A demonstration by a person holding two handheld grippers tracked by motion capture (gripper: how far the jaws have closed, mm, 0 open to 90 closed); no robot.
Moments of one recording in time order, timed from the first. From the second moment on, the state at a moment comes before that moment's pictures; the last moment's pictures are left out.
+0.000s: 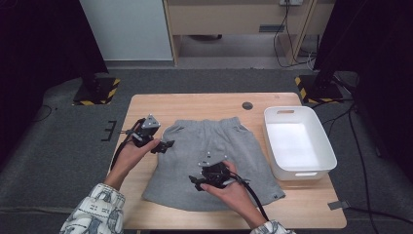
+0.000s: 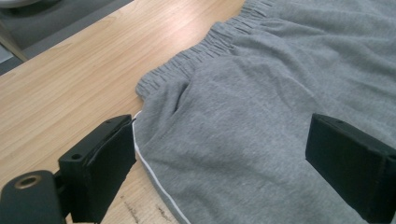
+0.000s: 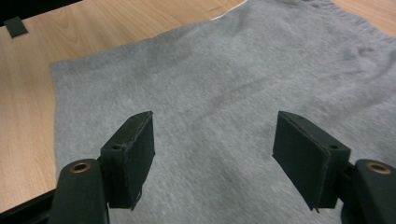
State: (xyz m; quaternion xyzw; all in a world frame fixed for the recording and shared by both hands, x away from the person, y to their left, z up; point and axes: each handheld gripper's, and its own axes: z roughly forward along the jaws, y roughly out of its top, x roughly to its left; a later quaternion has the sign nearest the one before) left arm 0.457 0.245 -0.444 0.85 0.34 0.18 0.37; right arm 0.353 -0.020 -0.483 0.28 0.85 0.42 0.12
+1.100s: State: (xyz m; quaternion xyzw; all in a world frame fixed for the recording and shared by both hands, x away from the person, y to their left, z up) left arm 0.450 0.244 -0.441 0.86 0.34 0.19 0.34; right arm 0.325 0.053 -0.510 0.22 0.88 0.42 0.07
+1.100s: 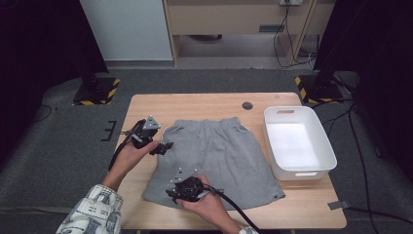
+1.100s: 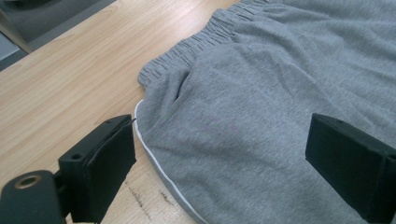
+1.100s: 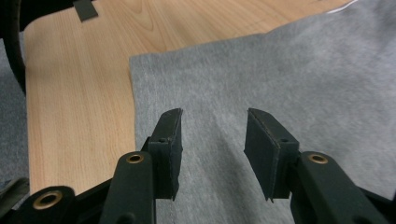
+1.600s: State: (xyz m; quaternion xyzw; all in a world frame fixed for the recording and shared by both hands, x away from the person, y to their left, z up) left arm 0.449 0.241 -0.440 0.85 0.33 0.19 0.35; right arm 0.327 0.057 -0.528 0.22 0.89 0.38 0.08
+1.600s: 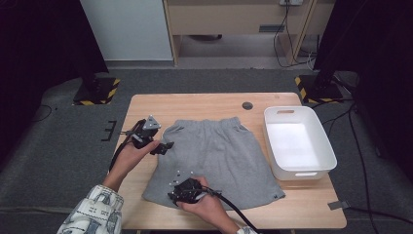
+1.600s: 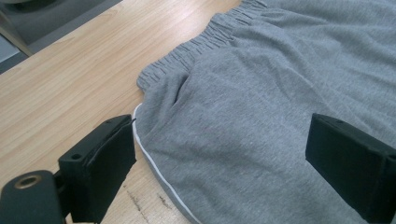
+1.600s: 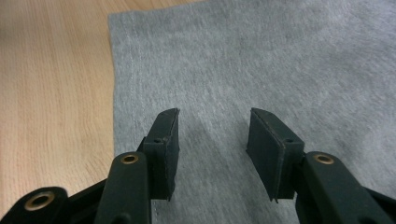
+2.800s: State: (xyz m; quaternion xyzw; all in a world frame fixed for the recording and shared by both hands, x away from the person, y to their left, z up) left arm 0.448 0.248 -0.435 0.85 0.34 0.20 0.35; right arm 0.313 0.101 -0.510 0.18 0.89 0.42 0.06
